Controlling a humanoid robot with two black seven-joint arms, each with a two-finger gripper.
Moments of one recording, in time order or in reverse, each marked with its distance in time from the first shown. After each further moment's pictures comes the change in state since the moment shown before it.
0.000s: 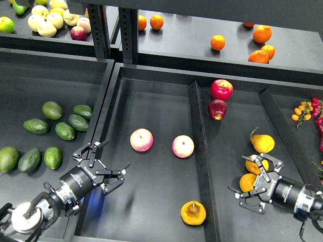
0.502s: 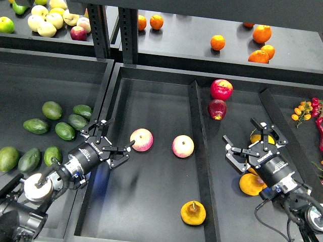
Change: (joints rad) left arm -0.174 0.000 -0.005 0.151 0.000 0.000 0.000; right arm -0.151 0.359 0.465 -0.005 0.110 -0.043 0.002
